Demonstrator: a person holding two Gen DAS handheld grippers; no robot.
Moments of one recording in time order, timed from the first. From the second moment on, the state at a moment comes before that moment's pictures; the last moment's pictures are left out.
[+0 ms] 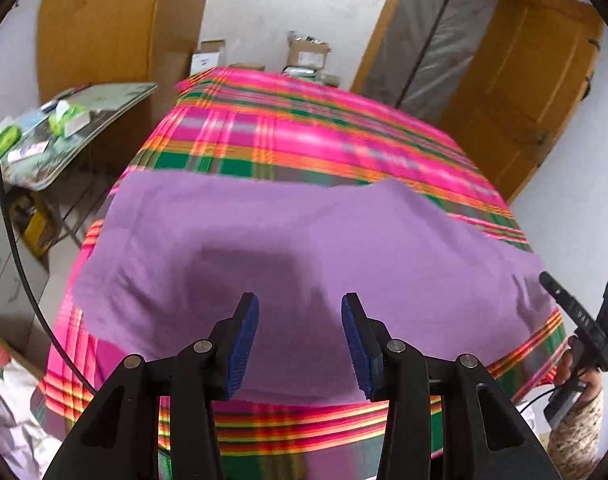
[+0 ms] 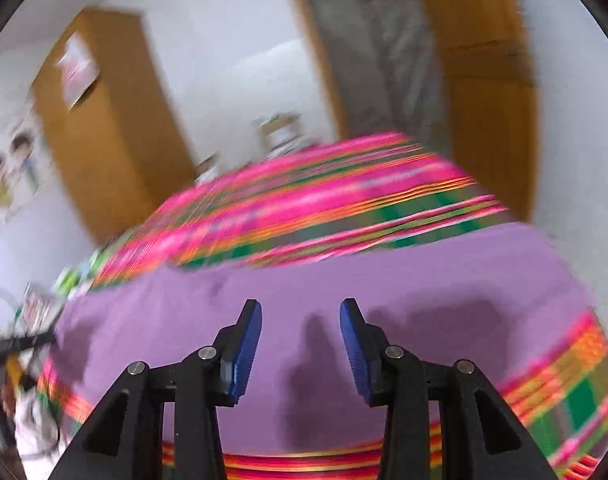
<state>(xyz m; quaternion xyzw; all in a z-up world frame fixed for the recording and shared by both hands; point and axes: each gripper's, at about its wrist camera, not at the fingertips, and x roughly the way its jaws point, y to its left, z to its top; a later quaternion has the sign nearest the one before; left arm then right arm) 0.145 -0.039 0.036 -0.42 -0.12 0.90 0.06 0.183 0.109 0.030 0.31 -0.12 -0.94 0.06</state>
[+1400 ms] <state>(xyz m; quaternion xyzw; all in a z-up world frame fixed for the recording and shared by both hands) 0.175 -0.152 0.017 -0.42 -0.21 0.88 -0.01 0.167 -0.221 0.018 0.39 0.16 -0.81 0.40</state>
